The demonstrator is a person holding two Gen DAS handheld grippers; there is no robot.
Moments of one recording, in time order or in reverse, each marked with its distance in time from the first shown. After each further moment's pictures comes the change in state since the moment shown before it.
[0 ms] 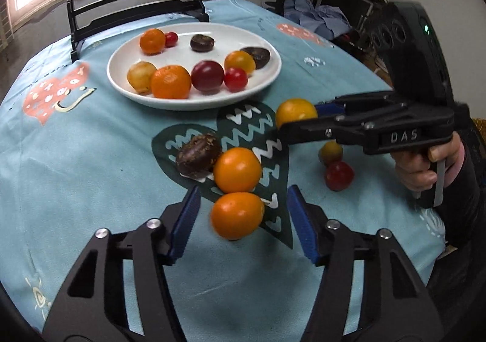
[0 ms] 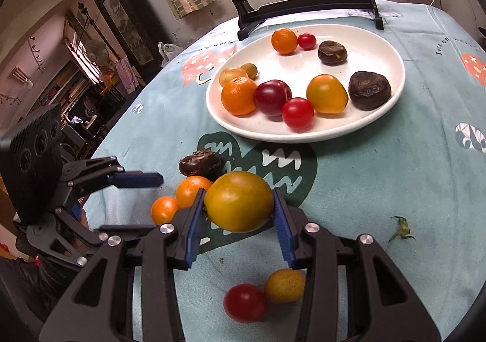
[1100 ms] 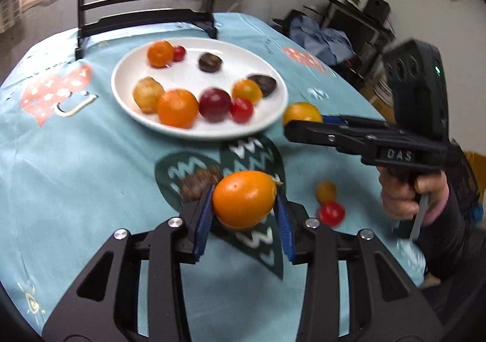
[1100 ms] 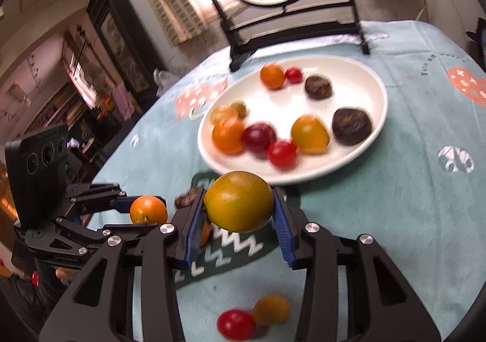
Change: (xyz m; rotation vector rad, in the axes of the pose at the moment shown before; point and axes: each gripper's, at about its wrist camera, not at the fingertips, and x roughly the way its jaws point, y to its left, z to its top) left arm -0.005 0.022 0.028 -0.133 -0.083 -0.040; right arm -0.020 -0.011 0.019 0.052 -0.187 -0.044
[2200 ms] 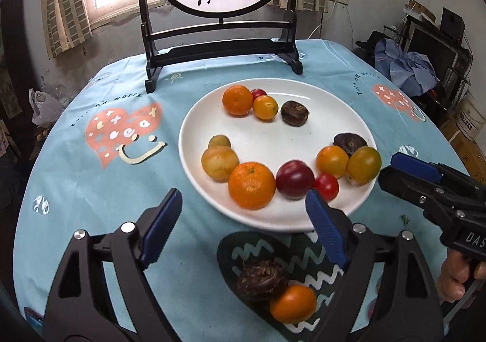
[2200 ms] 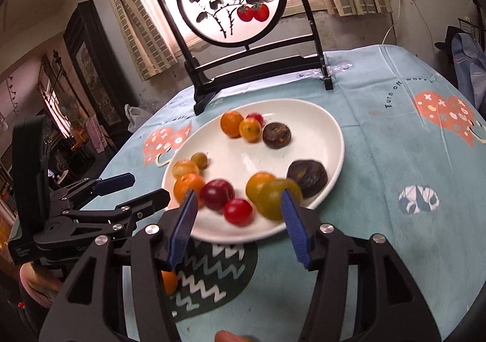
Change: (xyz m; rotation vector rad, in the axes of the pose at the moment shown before) left arm 0.018 0.000 0.052 -0.078 -0.088 0.425; right arm -0.011 -0.011 0.014 0.005 -0.085 -0.108
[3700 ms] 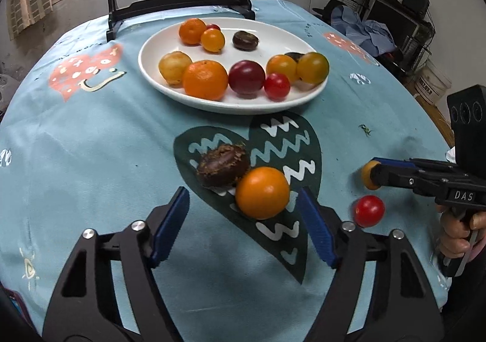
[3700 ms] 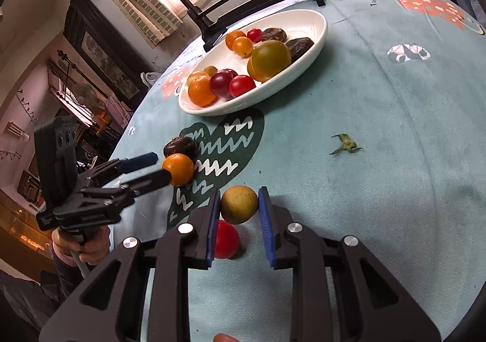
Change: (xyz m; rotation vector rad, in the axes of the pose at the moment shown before) left arm -0.007 -0.008 -0.076 0.065 0.155 -0.224; right arm -0.032 -0.018 -0.077 0.157 0.205 0.139
